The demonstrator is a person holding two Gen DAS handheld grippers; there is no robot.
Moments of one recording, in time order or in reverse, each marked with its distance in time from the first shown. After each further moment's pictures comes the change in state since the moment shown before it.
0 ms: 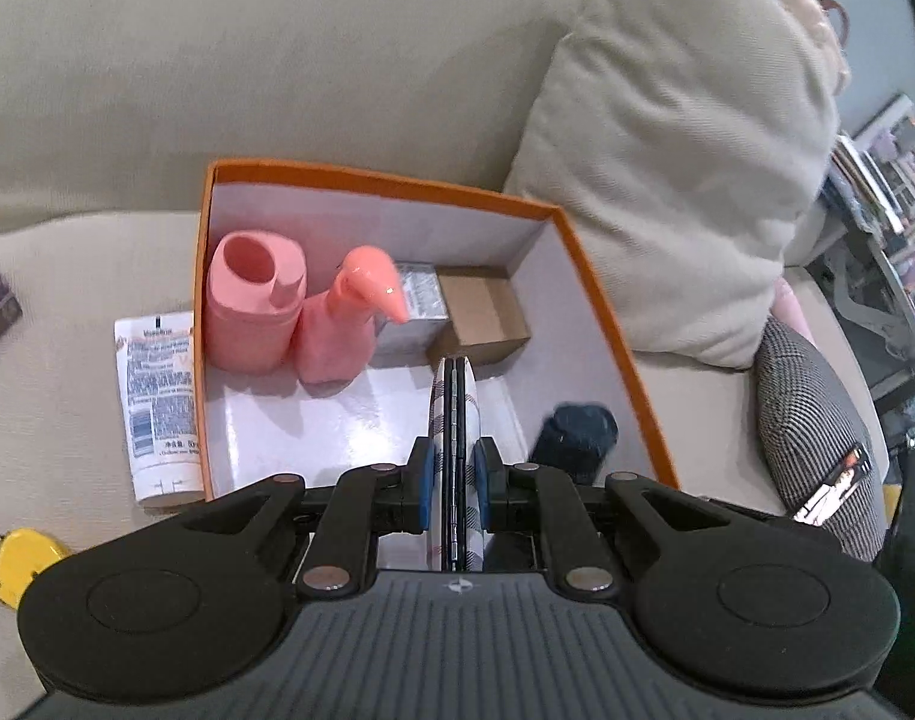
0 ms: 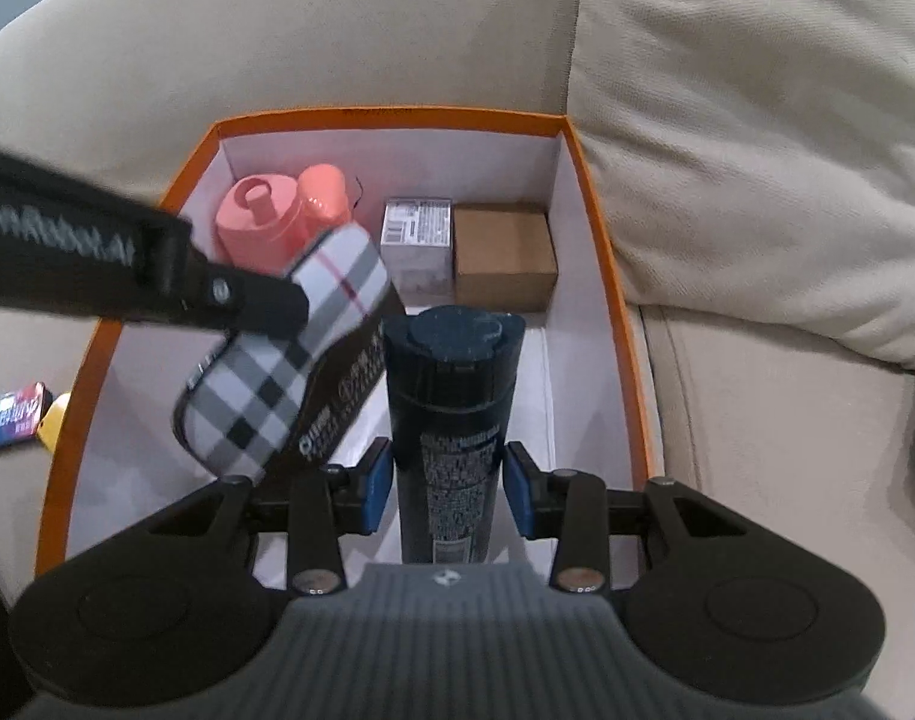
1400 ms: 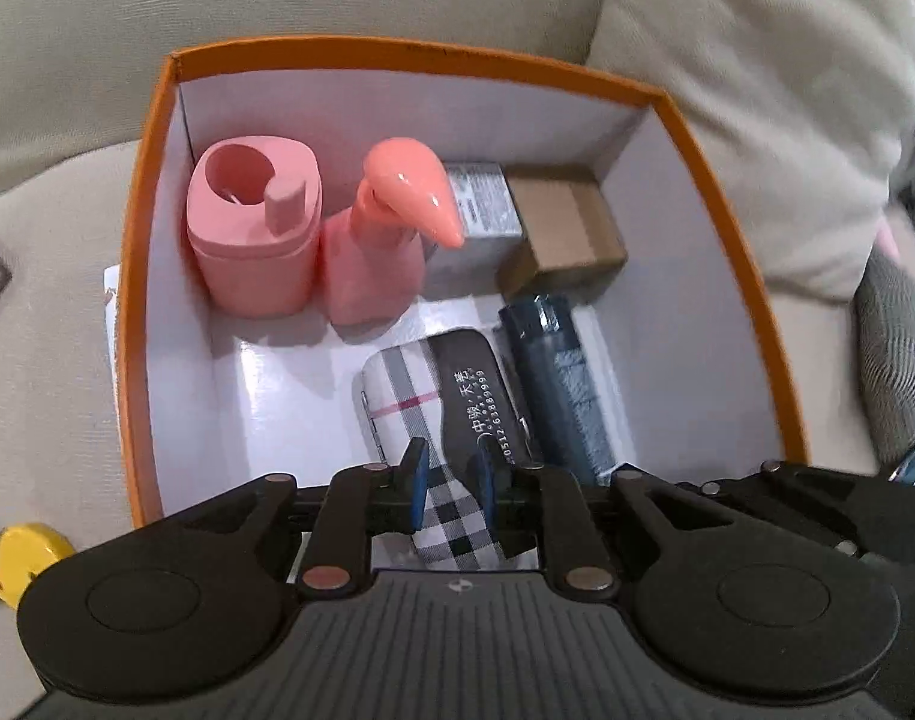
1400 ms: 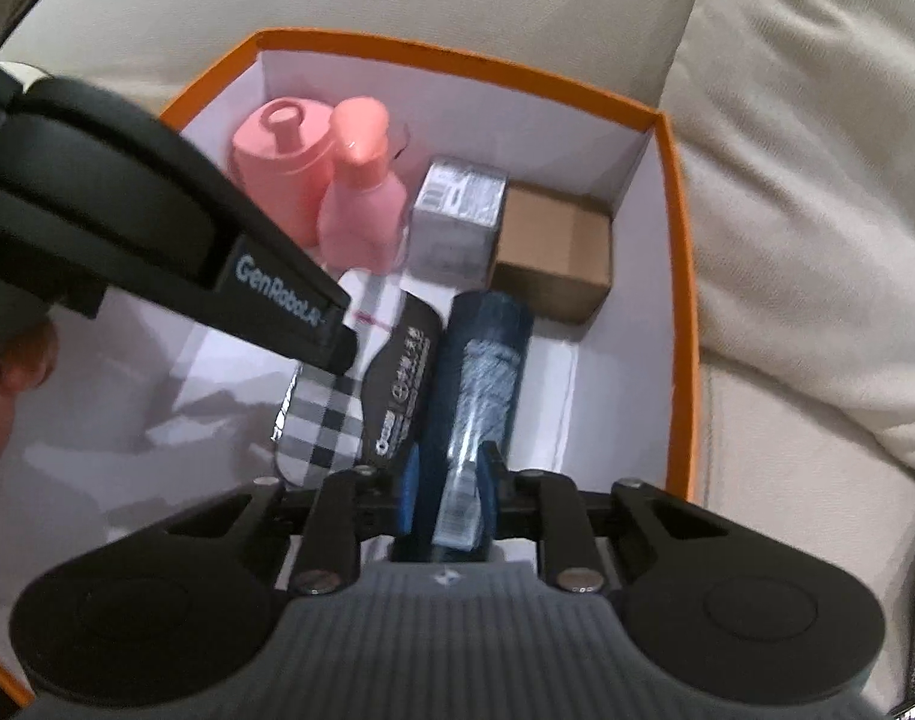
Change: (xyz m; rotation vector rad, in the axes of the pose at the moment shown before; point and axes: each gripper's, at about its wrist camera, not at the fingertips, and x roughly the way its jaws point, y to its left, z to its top) left arm 0.067 -0.005 0.007 0.052 0.205 0.173; right arm 0.026 -0.003 0.003 -0.224 0.095 0.061
